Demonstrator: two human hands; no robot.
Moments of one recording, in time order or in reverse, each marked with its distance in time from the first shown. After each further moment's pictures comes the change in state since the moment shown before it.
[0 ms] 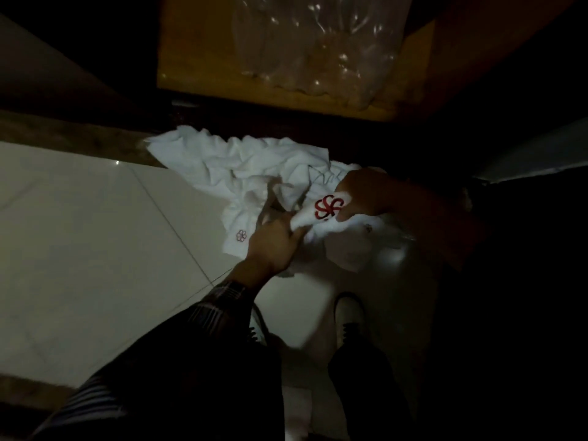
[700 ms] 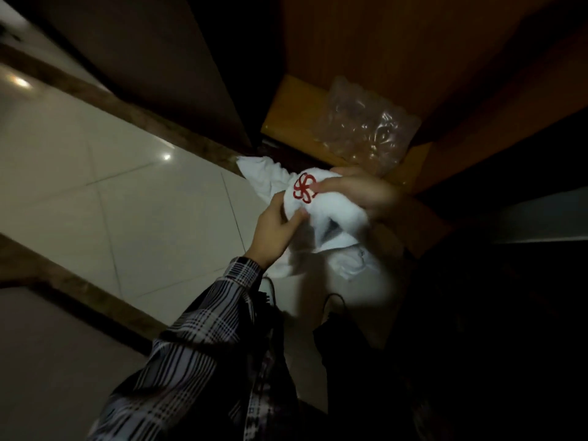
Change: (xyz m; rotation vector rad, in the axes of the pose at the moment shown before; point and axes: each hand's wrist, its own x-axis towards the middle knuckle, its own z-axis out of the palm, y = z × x) left_hand -0.255 0.108 -0.217 -0.610 0.379 0.004; right_hand -0.273 -0.254 -0.161 0.994 0.054 0.093
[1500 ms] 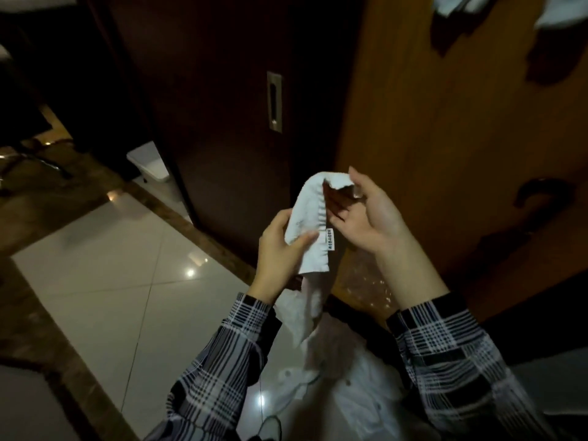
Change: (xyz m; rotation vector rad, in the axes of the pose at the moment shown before) left_hand -0.091 0.215 -0.200 -0.268 0.437 0.437; right_hand -0.199 -0.219 0.106 0.745 -0.144 -0.453
